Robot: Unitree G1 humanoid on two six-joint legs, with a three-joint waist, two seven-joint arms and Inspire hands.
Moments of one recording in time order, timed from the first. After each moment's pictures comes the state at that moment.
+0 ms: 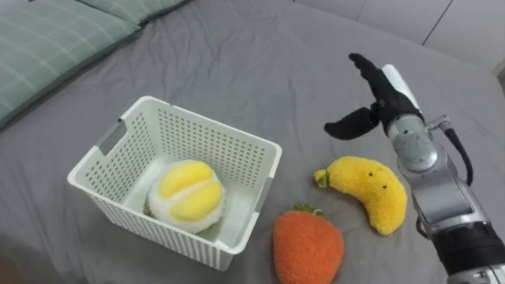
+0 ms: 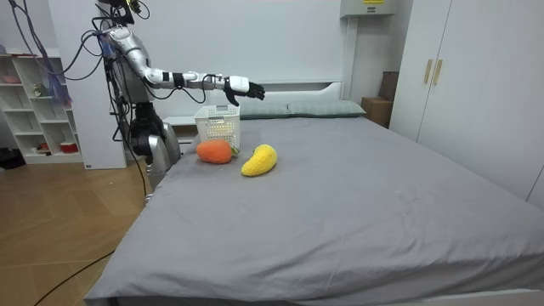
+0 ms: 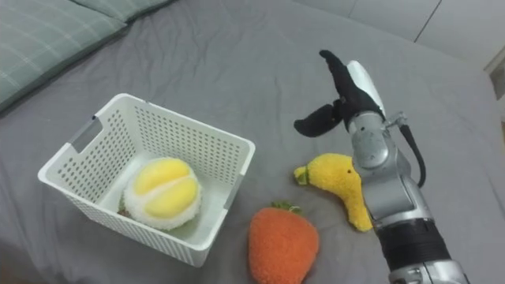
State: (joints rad) left arm 0.25 0.20 0.14 0.90 0.39 0.22 0.16; right arm -0.32 -0.40 0.11 0.39 -0.30 0.20 0.00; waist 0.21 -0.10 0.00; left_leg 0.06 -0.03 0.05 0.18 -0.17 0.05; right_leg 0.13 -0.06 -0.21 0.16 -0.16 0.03
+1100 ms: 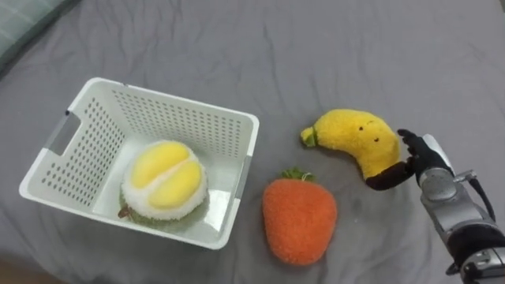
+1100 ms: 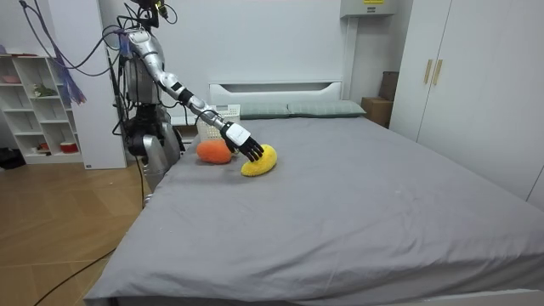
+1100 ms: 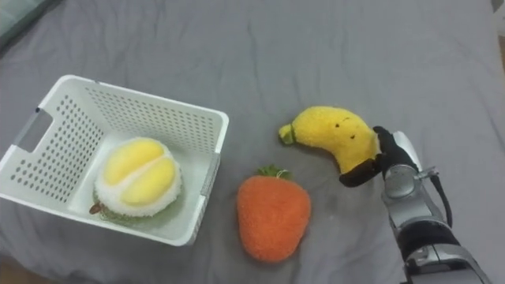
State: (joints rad) left arm 0.08 0.24 -0.03 1.08 0.22 0.10 0.21; right arm -0.55 -0.45 0.14 1.13 -0.16 0.05 -0.11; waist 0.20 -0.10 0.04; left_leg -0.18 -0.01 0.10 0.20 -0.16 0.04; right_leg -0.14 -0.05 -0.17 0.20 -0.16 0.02
